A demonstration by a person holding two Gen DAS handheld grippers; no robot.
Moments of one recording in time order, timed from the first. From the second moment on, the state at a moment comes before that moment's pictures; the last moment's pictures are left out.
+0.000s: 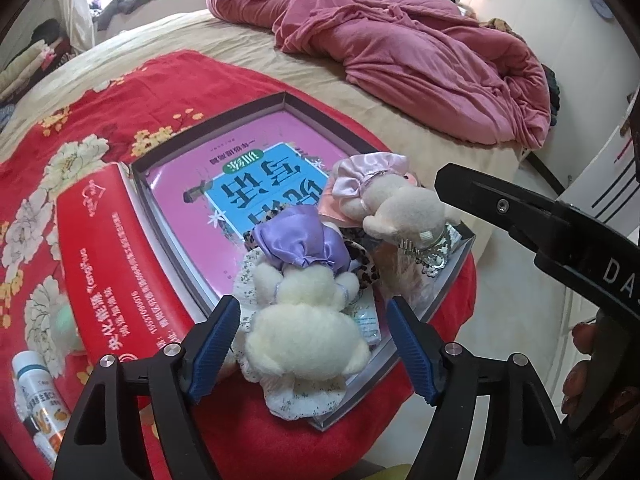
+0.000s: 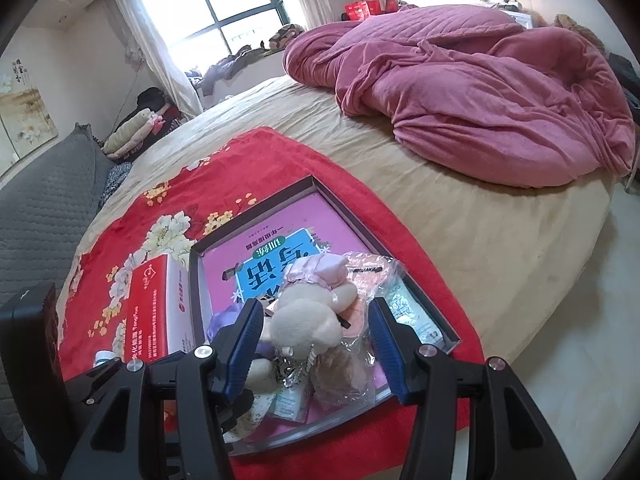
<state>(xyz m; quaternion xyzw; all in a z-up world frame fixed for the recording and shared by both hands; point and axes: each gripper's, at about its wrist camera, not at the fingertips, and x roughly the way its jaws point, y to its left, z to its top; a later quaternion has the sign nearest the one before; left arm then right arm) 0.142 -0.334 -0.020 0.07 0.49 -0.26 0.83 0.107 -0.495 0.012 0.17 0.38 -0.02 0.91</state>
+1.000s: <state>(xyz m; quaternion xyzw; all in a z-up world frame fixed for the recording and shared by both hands) 0.098 -0.250 0.055 0.04 0.43 -0.22 0.87 0.054 -0.459 0.075 0.12 0.34 -0.05 0.93</state>
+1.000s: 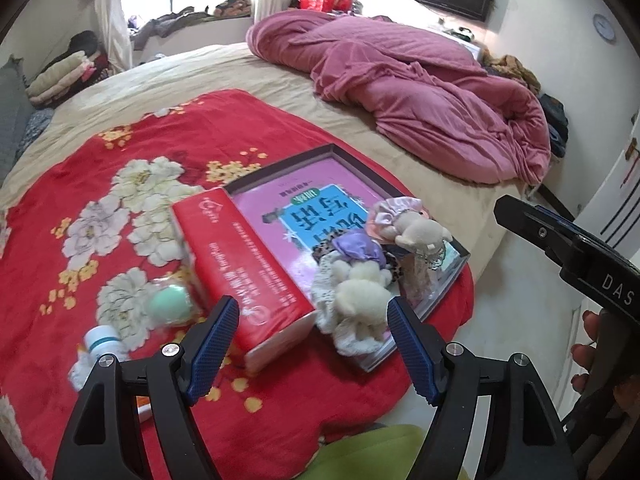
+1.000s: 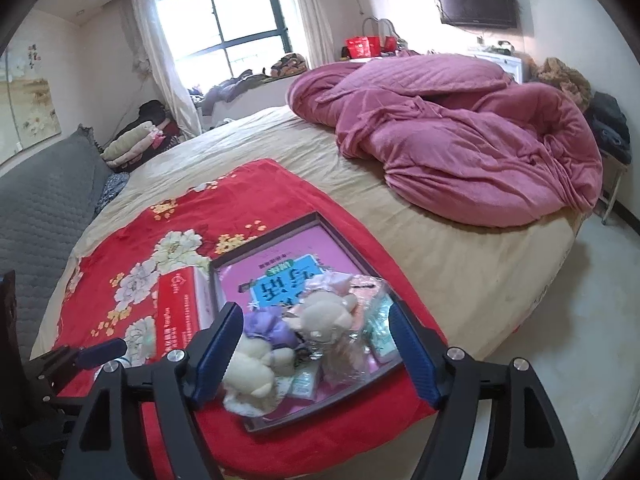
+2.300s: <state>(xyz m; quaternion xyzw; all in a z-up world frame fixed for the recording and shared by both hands) 0.048 -0.027 0.065 -0.04 0.43 -0.08 0.90 0.061 -0.242 0.109 -0.02 0.34 0.09 0.93</state>
